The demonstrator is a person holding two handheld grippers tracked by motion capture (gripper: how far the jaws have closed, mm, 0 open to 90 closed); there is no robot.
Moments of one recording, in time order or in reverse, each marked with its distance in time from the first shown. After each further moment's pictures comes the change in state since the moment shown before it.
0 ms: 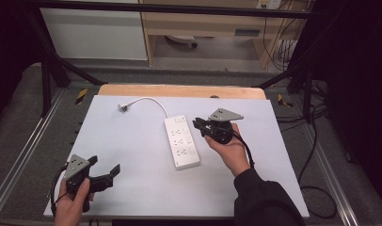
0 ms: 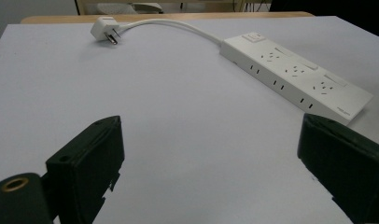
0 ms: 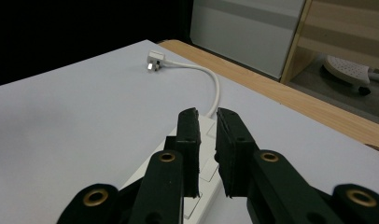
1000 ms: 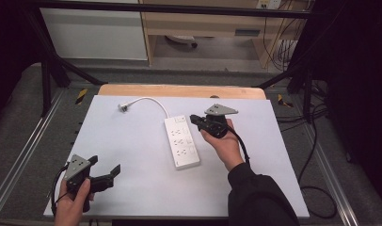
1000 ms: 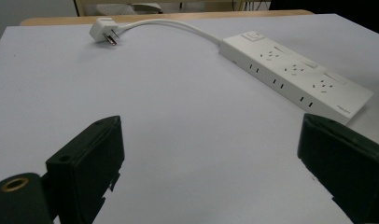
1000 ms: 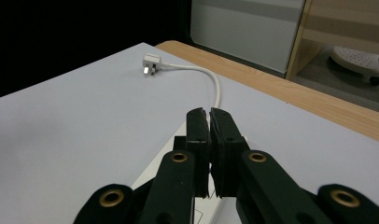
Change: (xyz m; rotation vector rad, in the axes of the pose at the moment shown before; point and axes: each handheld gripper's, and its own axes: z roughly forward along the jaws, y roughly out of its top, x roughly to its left) left arm -0.001 0.000 0.001 0.004 0.001 0.015; right arm -0.010 -0.001 0.027 0.004 0.014 0.065
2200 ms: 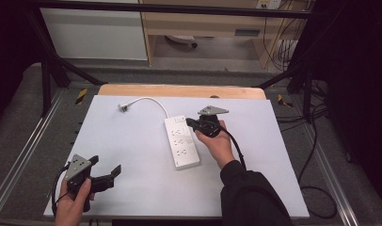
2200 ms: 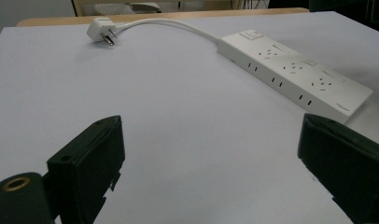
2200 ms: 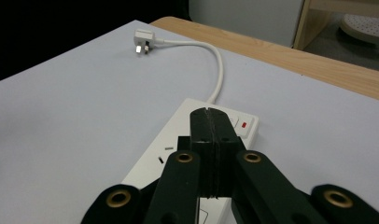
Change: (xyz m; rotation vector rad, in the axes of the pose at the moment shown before) left arm -0.001 0.000 0.001 0.002 -0.007 0.004; right arm -0.003 -0.016 0.033 0.080 0.001 0.058
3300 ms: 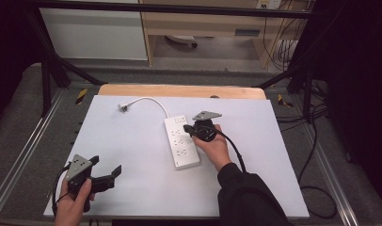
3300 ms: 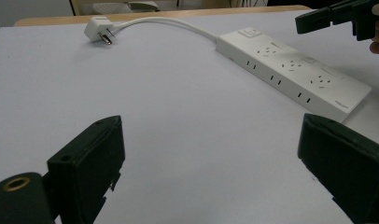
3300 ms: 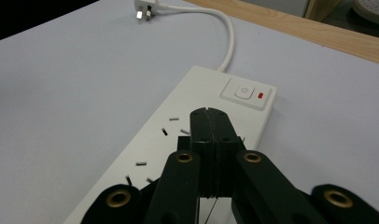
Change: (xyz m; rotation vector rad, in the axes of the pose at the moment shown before) left arm -0.001 0.000 0.000 0.008 -0.005 0.010; right arm 0.006 -0.016 0.015 0.084 0.006 -0.031
